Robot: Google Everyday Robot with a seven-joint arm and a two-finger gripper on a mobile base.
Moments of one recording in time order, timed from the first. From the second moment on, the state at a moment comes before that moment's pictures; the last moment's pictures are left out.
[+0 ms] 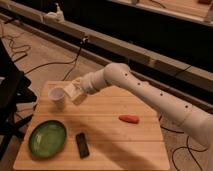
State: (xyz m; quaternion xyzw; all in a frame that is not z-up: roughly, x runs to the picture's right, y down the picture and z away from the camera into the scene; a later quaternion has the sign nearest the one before) arm -0.162 -0.018 0.682 -0.19 -0.46 0.12 0.86
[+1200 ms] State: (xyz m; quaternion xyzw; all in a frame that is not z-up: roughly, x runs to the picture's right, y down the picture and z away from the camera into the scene) arm -0.249 -0.051 0.685 -0.13 -0.53 0.13 0.82
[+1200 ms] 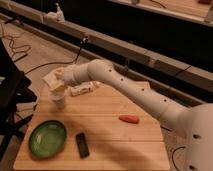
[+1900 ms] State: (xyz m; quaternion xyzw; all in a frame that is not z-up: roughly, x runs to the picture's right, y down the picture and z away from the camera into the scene) arm -0.310 -0.047 0.703 -0.11 -0.56 0.12 0.81
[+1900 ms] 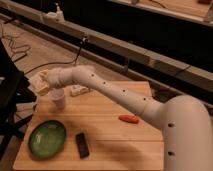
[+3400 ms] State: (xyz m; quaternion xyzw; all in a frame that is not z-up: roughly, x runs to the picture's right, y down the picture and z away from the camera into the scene) arm -0.300 -0.034 0.830 -0.06 -0.52 0.20 0.83
